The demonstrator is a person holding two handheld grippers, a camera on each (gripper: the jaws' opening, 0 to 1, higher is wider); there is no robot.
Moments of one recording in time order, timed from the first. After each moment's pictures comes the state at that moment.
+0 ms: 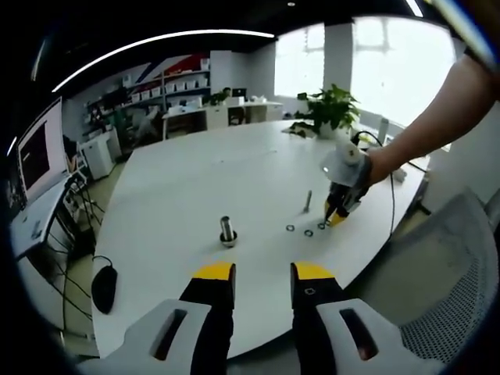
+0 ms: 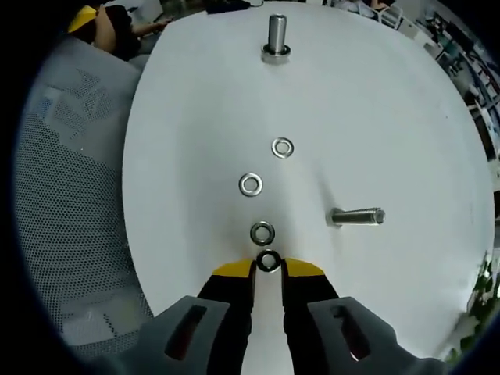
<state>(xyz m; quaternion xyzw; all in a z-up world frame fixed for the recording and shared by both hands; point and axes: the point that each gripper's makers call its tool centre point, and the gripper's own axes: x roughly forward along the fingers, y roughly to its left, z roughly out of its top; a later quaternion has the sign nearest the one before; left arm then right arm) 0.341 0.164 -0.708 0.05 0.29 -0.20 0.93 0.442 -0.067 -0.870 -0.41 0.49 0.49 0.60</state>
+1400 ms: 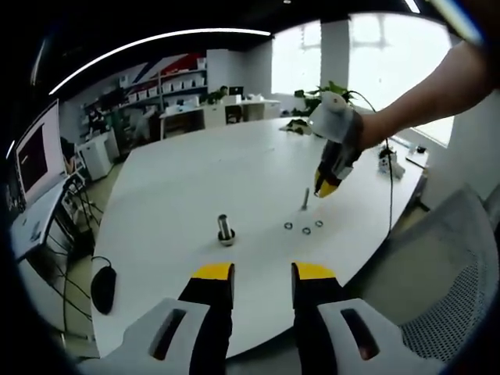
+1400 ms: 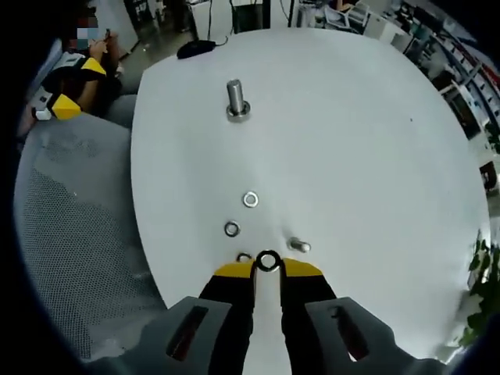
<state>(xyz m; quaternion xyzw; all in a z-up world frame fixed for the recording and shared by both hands) 0.342 0.162 -0.708 0.05 0.29 -0.20 0.93 0.477 -0.048 -0.799 -0.35 0.49 0.45 0.66</state>
